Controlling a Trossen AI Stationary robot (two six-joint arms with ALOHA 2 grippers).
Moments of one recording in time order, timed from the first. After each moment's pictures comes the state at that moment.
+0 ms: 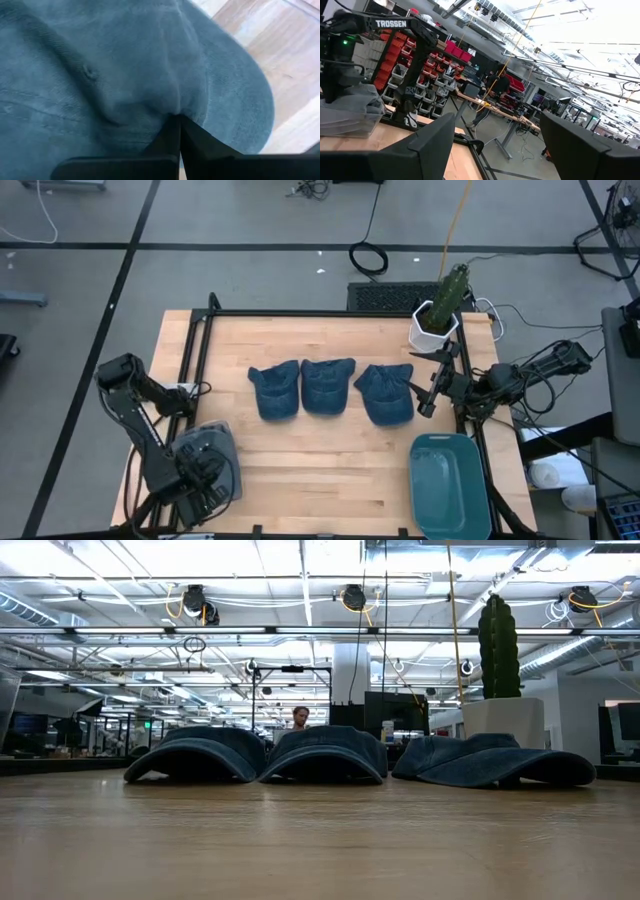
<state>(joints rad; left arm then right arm) -1.04 1.60 1.12 -1.19 -0.08 -1.84 0.39 0.59 0.48 0.41 0.65 -0.64</state>
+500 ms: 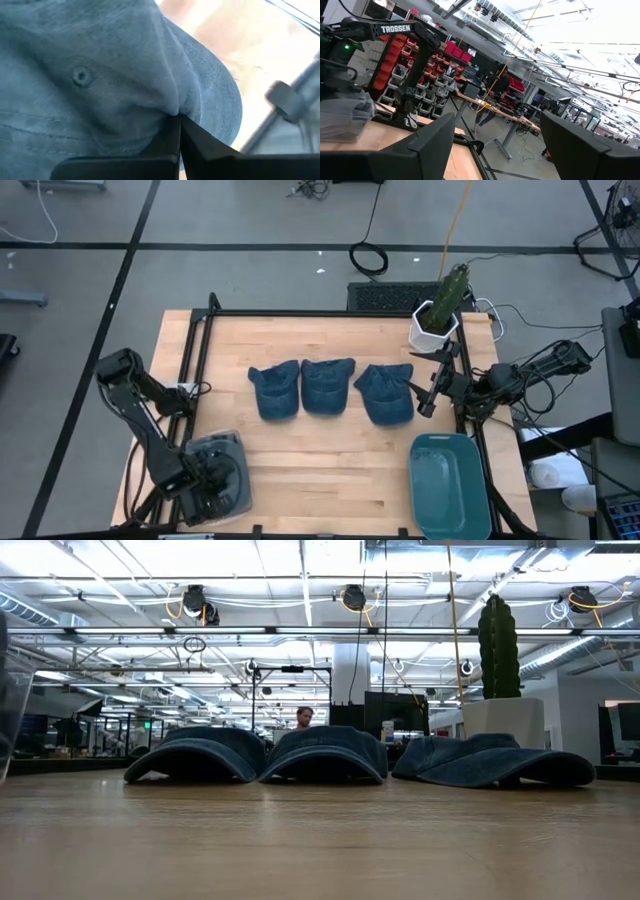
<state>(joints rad) -1.02 1.57 1.00 -0.86 -0.12 -1.68 0.39 0.59 0.48 0.42 0.65 -0.64</state>
